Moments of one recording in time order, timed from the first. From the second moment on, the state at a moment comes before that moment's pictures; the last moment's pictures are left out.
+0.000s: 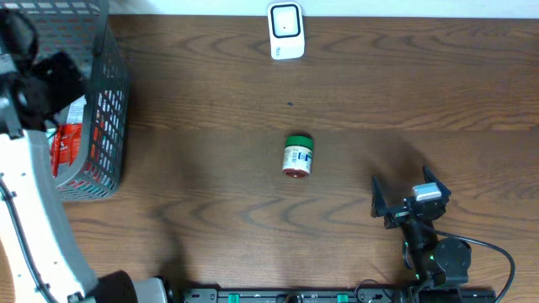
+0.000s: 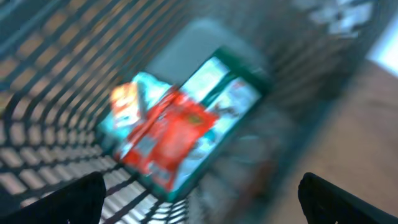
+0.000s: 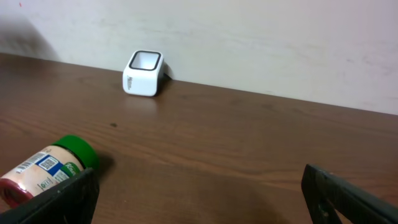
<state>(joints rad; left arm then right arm) 0.33 1.52 1.88 -1.29 -0.20 -0.30 0.05 0.01 0.01 -0.06 -0.14 -0.08</state>
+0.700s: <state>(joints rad) 0.46 1.83 1.61 -1.10 -0.20 -0.27 0.05 0.01 0.01 -0.06 -0.14 -0.08</state>
